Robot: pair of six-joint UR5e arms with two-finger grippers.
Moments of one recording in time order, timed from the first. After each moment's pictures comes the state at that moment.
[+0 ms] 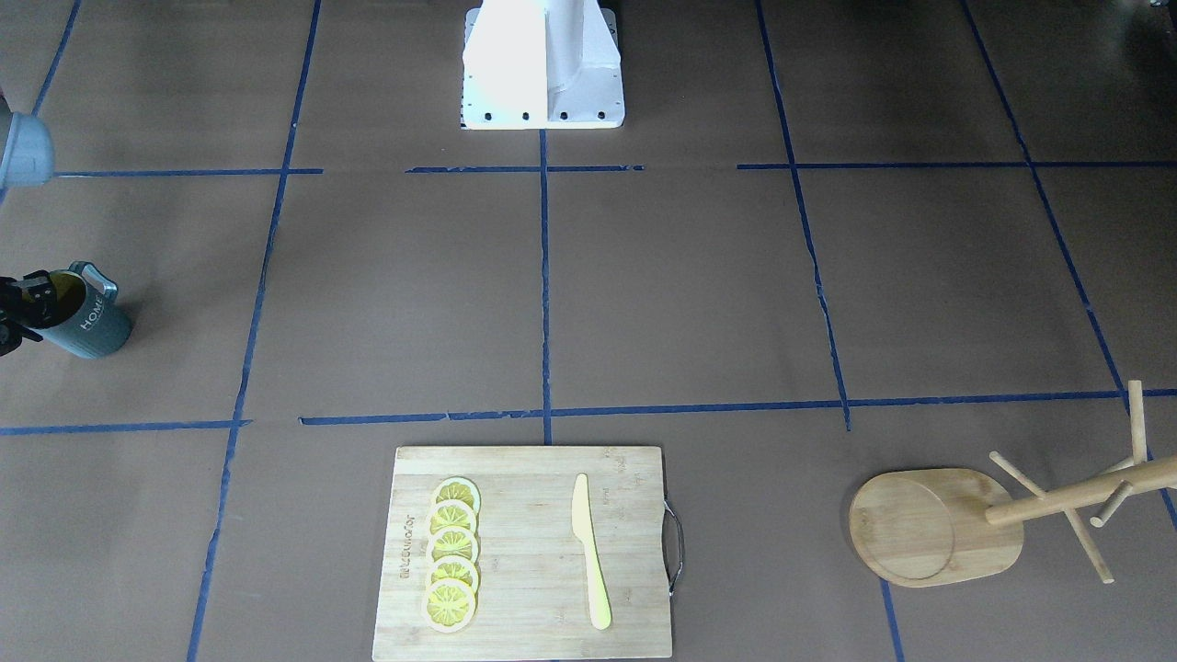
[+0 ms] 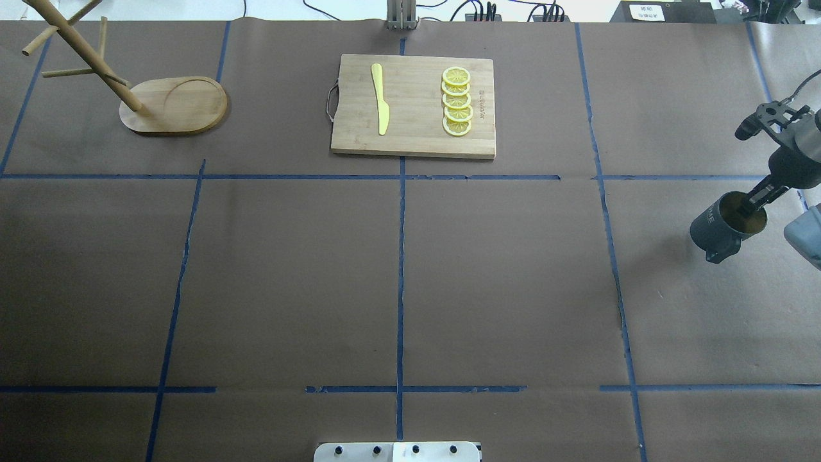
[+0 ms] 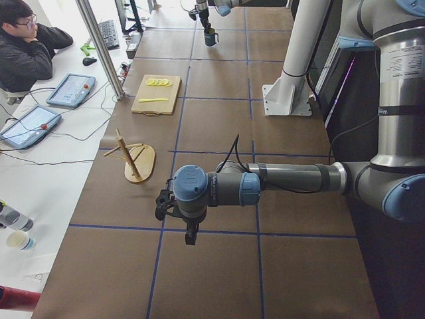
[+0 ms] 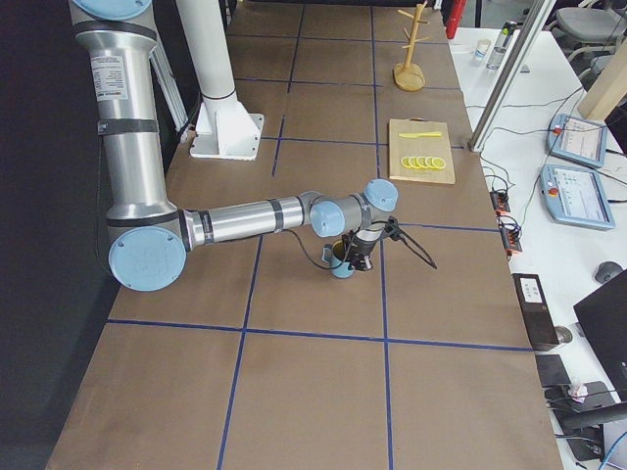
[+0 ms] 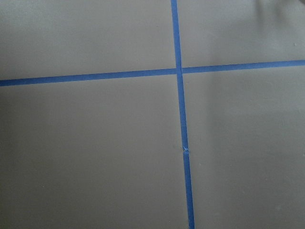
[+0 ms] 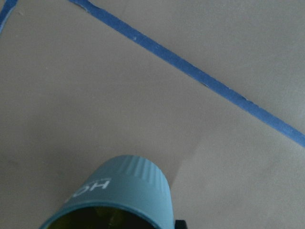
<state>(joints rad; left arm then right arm) -1.65 -1.47 -1.68 -1.55 -2.41 0.15 1.13 -1.48 1.64 -1.51 2.28 -0.05</state>
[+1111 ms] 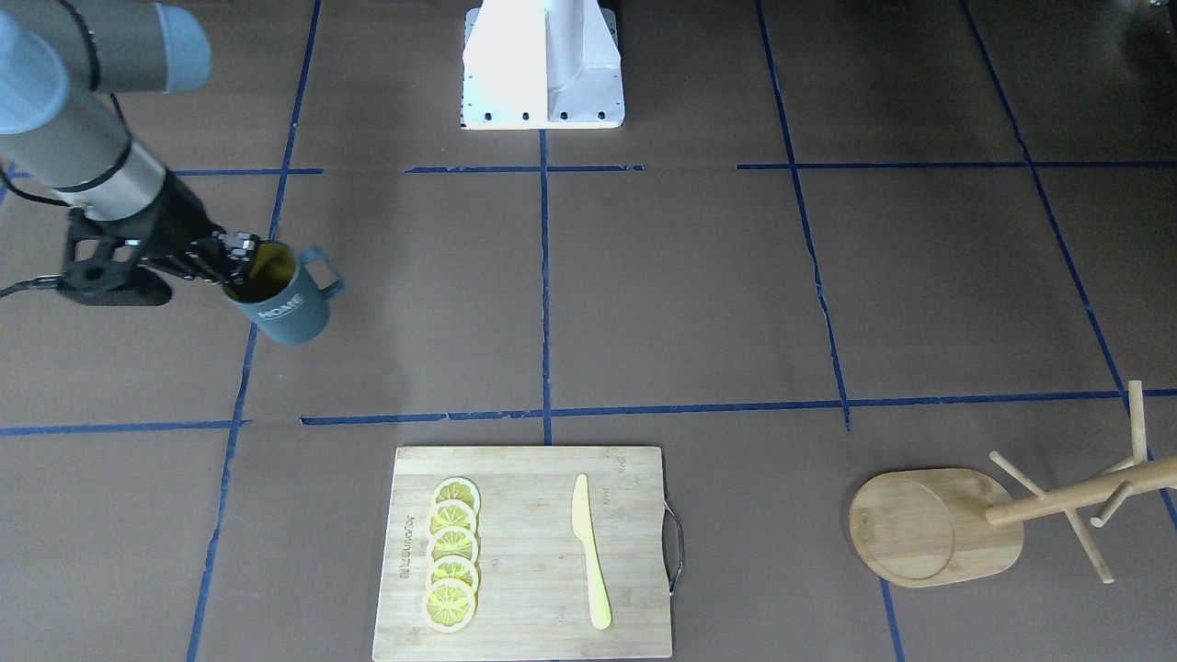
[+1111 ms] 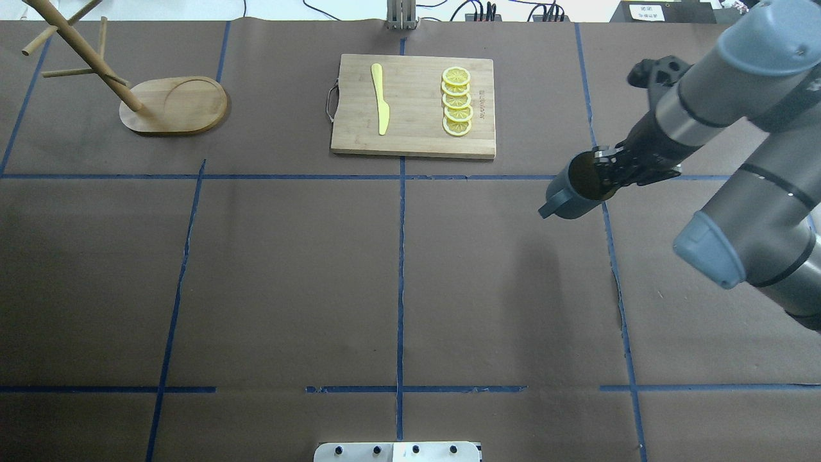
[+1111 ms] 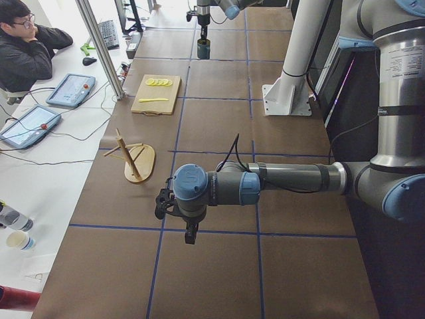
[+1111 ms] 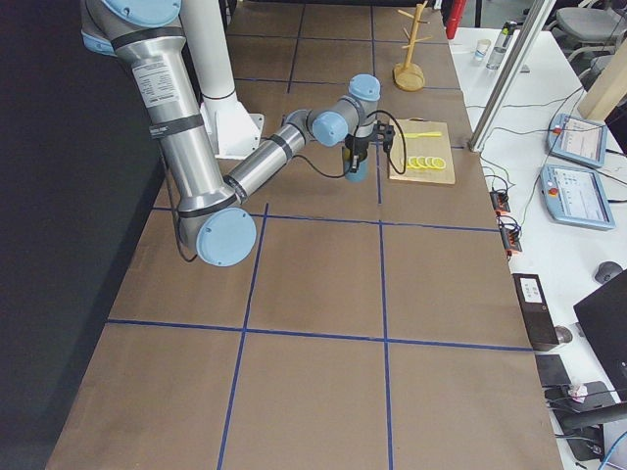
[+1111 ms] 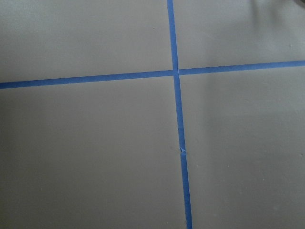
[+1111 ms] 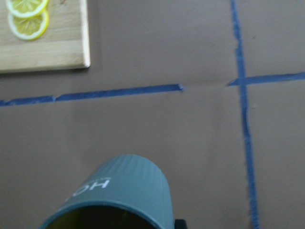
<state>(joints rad) -1.65 -1.47 -1.68 -1.55 -2.41 0.15 0.82 -1.18 1.91 -1.62 2.16 1.05</state>
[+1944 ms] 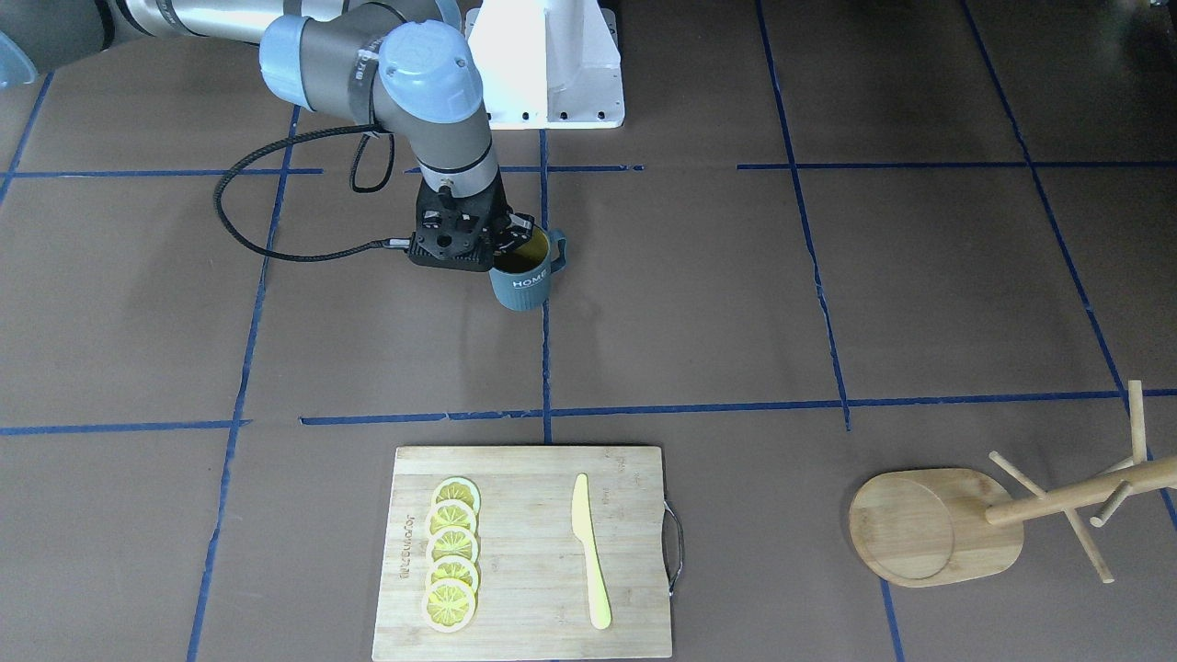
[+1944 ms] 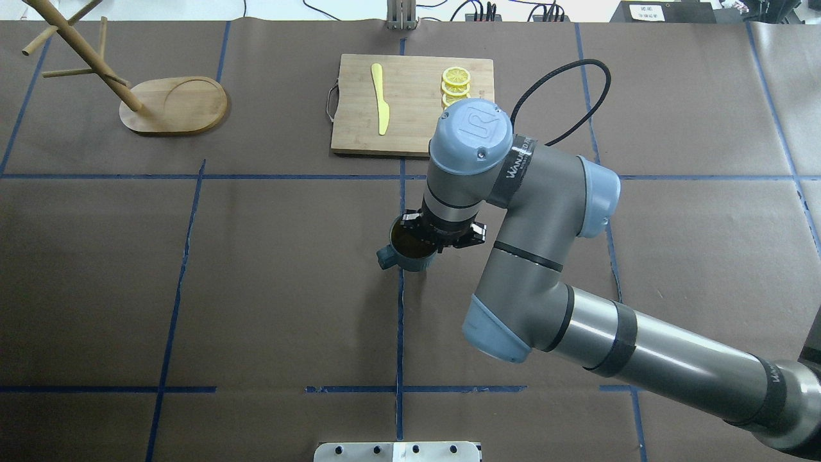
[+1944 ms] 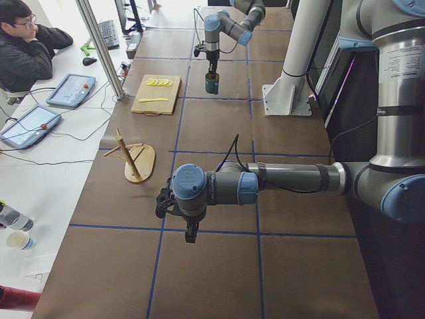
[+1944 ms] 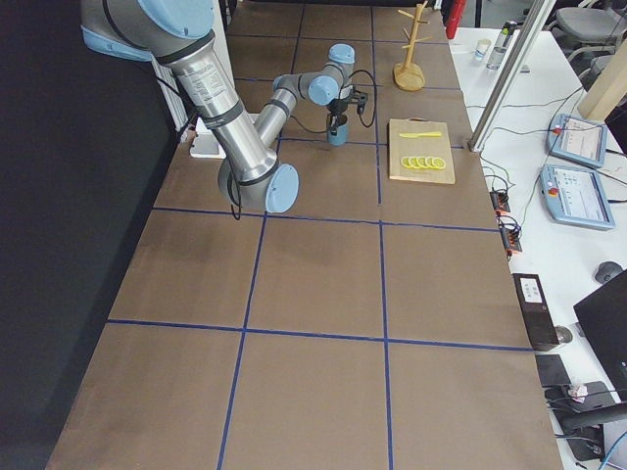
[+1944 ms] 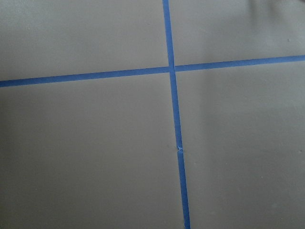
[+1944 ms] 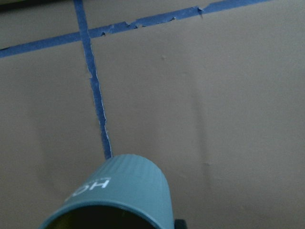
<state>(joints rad) -1.63 -1.47 -1.68 -1.55 -2.41 0.15 0.54 -0.82 1.65 -1.67 1.98 1.39</state>
